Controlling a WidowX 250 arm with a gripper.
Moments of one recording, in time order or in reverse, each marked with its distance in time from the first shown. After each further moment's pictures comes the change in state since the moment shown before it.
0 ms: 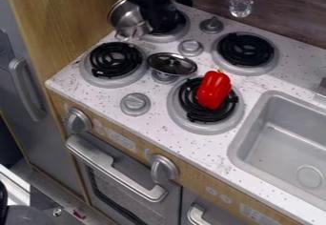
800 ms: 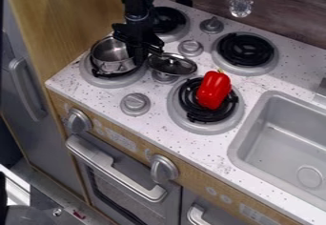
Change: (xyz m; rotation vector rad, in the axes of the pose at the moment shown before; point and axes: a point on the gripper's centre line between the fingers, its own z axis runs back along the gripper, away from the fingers) arm -0.049 0.008 -0.042 0.008 0.235 0.072
